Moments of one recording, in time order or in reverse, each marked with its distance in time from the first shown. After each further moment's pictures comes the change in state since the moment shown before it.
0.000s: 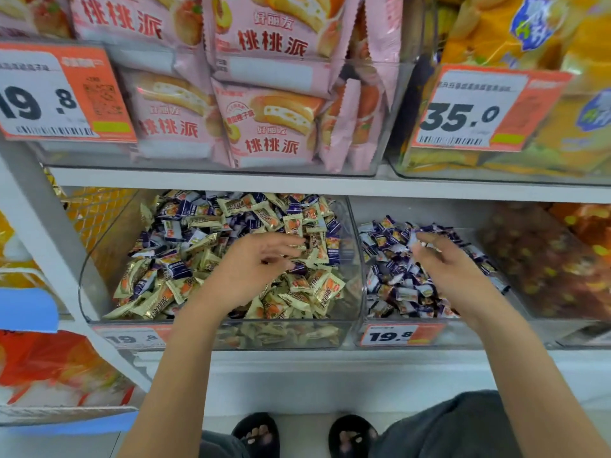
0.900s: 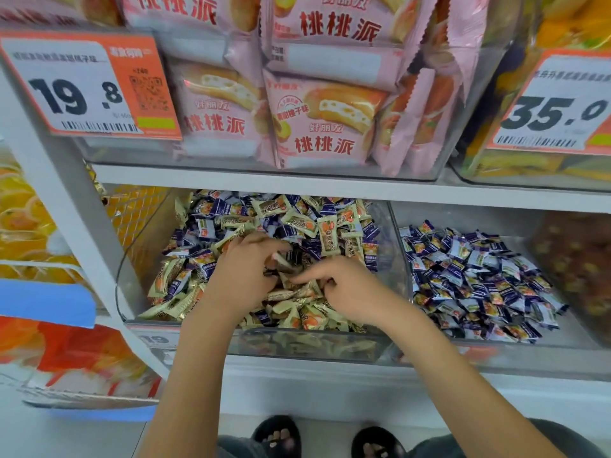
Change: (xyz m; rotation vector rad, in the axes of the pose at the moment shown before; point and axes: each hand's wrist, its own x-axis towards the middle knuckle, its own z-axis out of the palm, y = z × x) left_hand 0.000 -0.039 -0.027 0.593 0.160 -0.094; right_hand 0.009 -0.049 0.137 -0.420 -0.518 -0.477
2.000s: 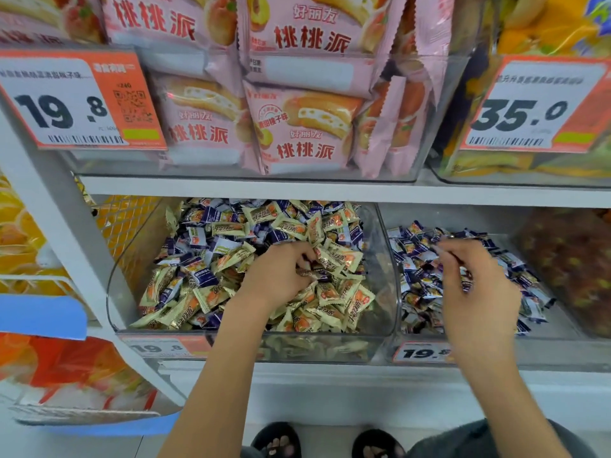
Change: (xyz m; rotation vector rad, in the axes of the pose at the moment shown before) left_hand 0.025 0.033 0.029 -0.143 -0.138 0.042; right_hand -0.086 0.056 -0.035 -0.109 1.135 0.135
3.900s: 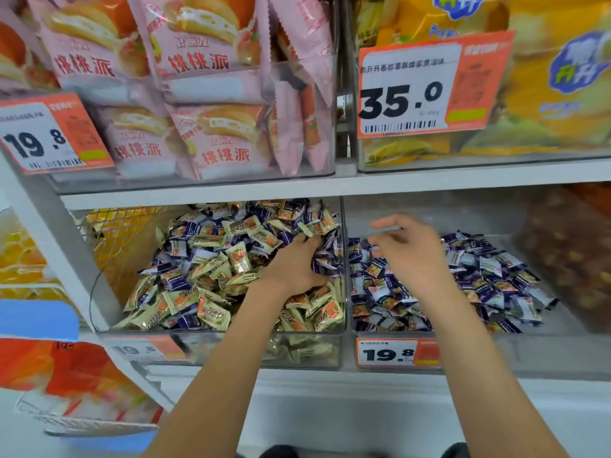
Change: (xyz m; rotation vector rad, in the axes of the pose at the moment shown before) left_hand 0.042 0.045 0.043 0.233 -0.051 -0.013; right_hand 0.048 0.018 0.017 0.534 -0.475 0.263
